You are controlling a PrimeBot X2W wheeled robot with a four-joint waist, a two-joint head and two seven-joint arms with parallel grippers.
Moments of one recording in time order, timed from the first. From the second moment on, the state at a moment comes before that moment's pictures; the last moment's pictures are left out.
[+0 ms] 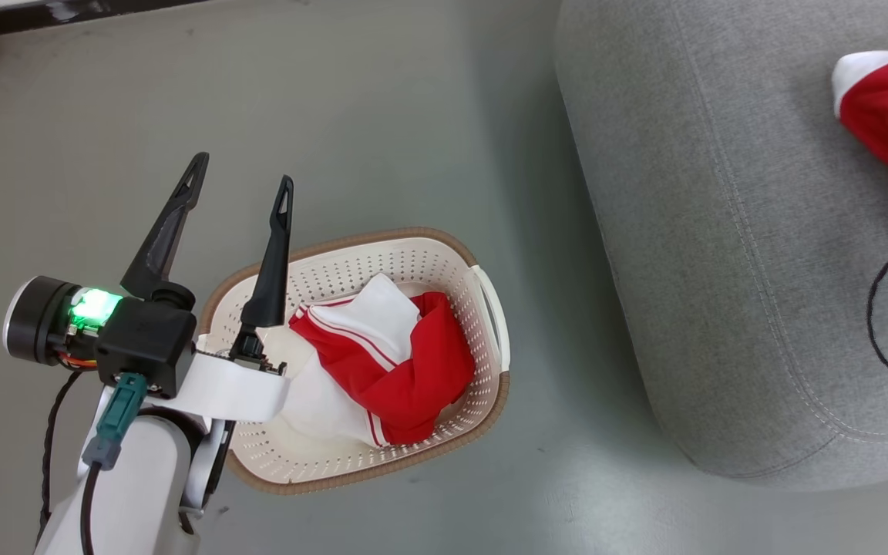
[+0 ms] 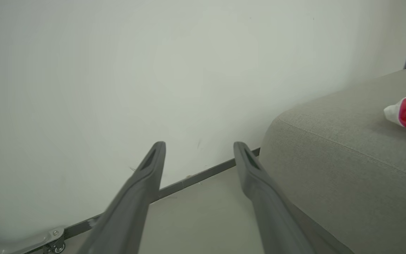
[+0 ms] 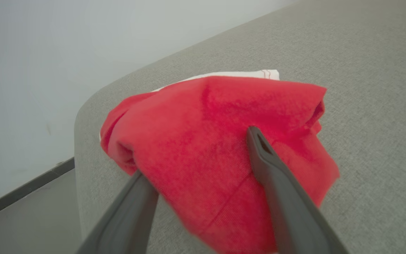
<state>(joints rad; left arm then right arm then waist) -0.39 0.24 -0.28 0.04 -0.09 0.11 -0.21 -0.77 -0.34 -0.32 1.07 0.37 0.13 -0.19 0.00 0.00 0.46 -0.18</state>
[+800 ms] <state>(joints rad) -0.40 0.18 -0.27 0.12 -0.13 0.12 -0.25 -0.69 -0.36 -0.06 0.90 0.46 0.13 0.08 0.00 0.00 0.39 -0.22</state>
